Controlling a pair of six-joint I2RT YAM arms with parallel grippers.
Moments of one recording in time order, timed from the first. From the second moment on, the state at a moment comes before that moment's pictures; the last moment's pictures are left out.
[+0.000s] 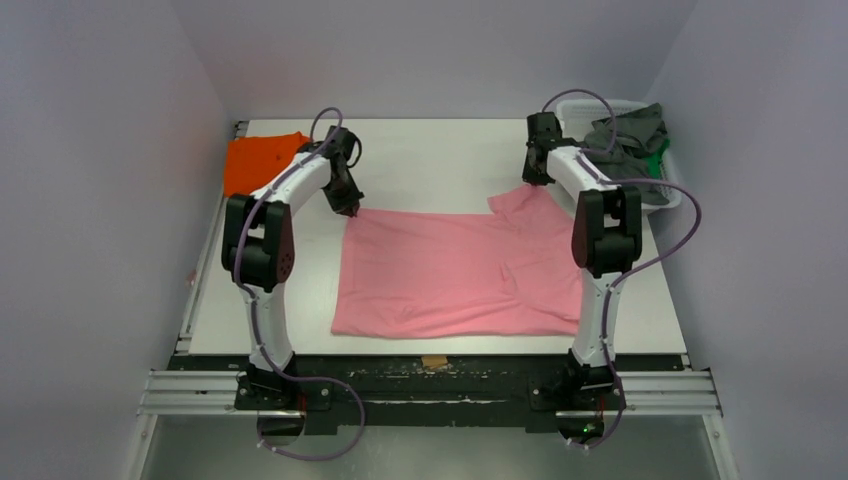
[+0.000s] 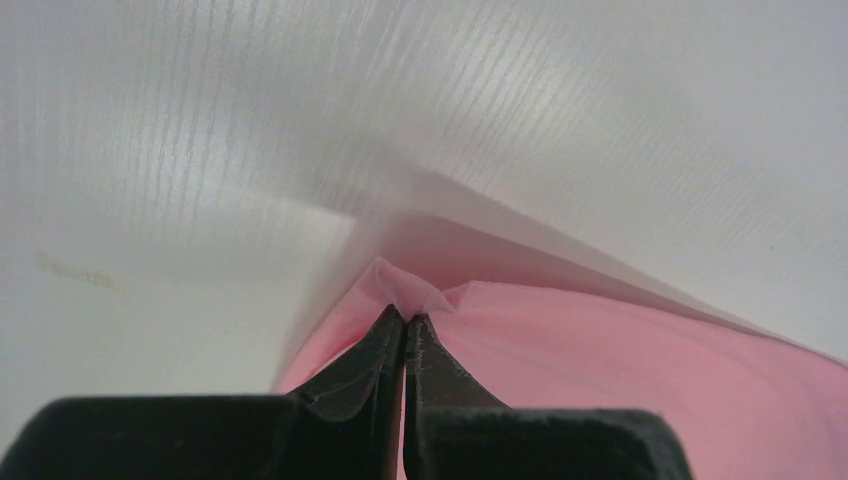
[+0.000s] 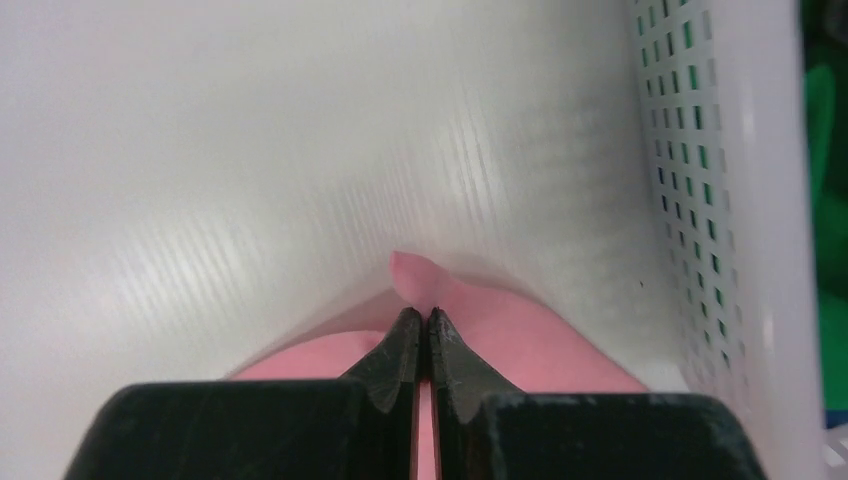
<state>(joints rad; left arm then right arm) -0.23 2.07 1.65 -0.85 -0.08 -0.70 0.12 2.21 1.78 -0.56 0.30 0.31</state>
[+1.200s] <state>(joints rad) -0.36 1.42 0.99 -0.68 -0.20 -0.80 0.25 1.06 0.88 -0.65 0.35 0.39</state>
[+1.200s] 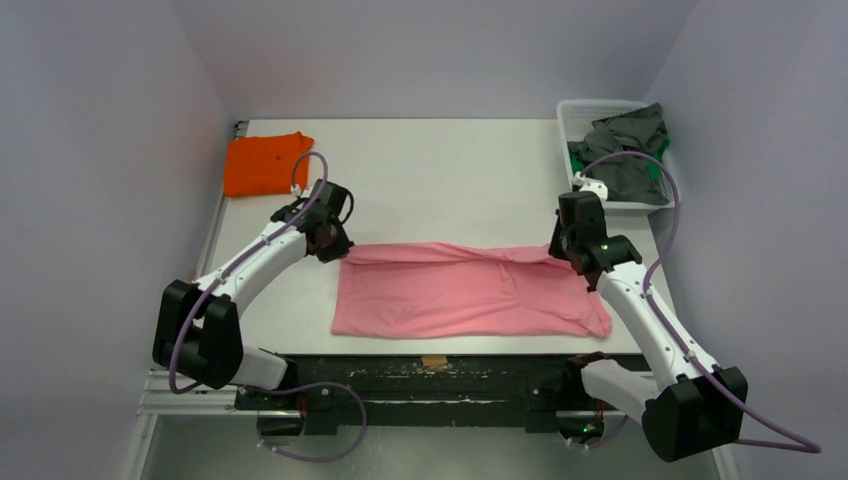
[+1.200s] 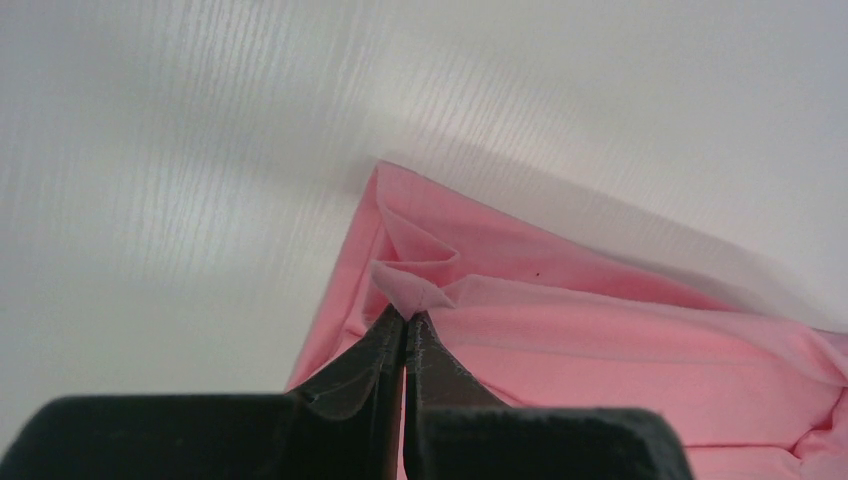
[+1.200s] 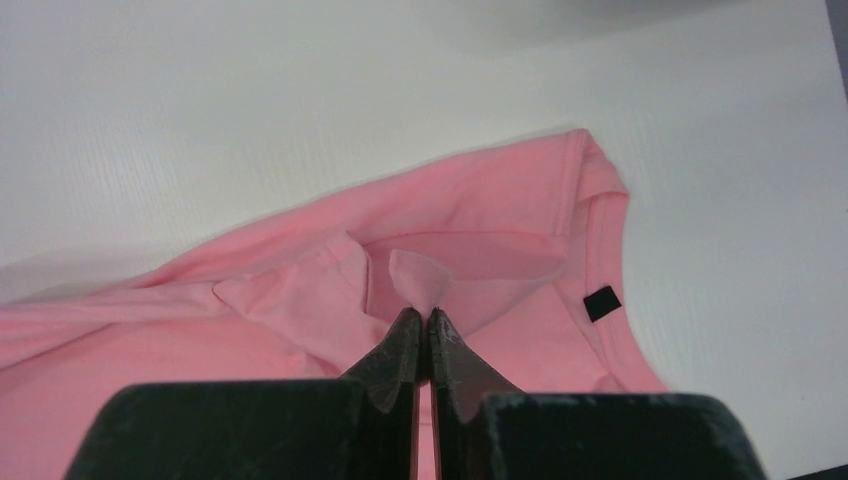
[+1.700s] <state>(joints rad) -0.36 1.40 1.03 -0.67 -0.27 -0.80 0.24 1.07 0.99 -0.65 0.43 0.40</state>
